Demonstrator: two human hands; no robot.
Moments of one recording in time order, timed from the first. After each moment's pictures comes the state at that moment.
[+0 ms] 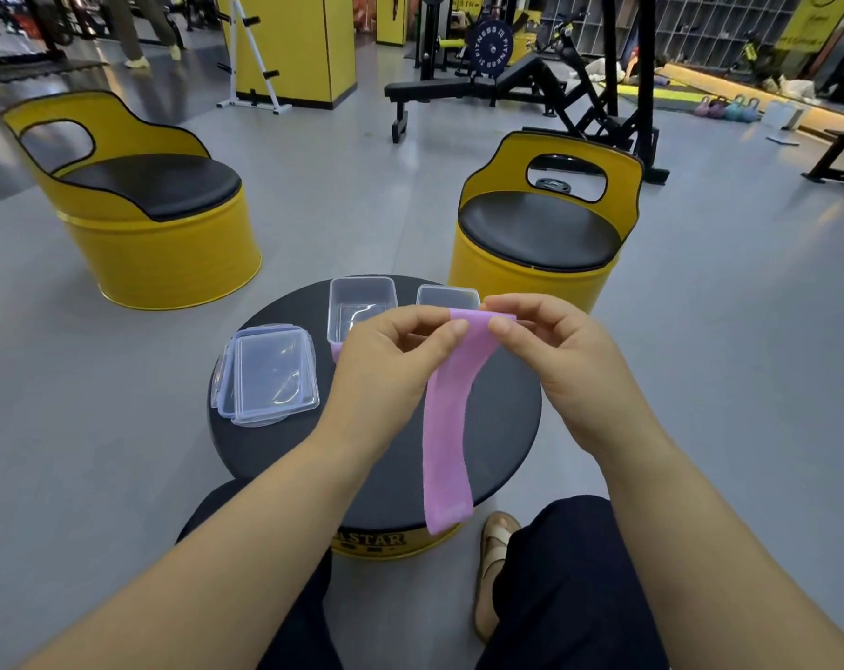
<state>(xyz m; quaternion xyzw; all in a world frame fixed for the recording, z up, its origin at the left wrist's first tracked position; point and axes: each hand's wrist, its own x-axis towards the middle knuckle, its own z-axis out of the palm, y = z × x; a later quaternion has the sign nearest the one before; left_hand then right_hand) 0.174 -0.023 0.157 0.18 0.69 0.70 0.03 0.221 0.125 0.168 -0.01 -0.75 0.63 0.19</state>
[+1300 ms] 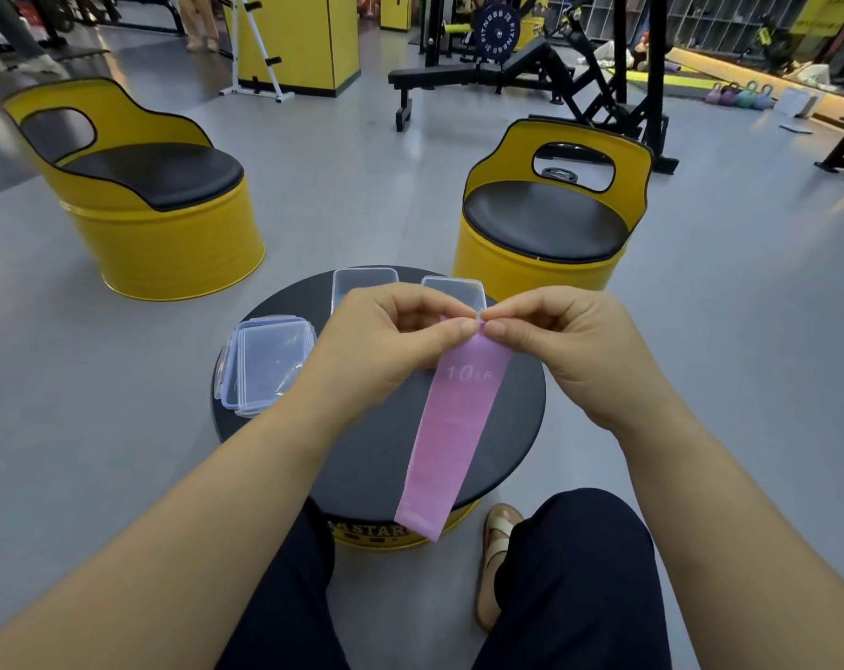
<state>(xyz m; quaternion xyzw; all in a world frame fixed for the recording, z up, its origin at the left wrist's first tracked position) 0.163 -0.040 0.175 0.27 0.70 0.65 0.09 0.217 0.130 0.180 0.06 -0.79 0.59 0.16</state>
